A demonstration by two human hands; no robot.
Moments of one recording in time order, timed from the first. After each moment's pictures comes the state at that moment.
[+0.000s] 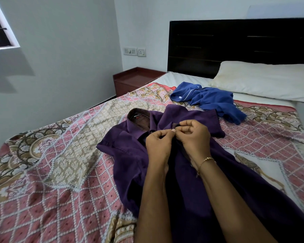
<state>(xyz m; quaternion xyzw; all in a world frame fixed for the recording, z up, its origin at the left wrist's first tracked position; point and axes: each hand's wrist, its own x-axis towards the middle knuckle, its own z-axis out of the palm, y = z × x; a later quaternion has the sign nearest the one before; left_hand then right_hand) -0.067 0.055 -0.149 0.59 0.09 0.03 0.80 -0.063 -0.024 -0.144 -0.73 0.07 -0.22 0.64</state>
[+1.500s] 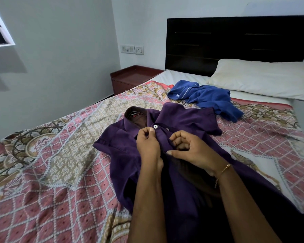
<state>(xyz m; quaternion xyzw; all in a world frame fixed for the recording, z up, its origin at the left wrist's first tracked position) -0.052 0.058 -0.164 0.57 0.18 0.13 0.80 -0.091 -0.056 -0.144 -0.82 -0.10 0.05 0.56</state>
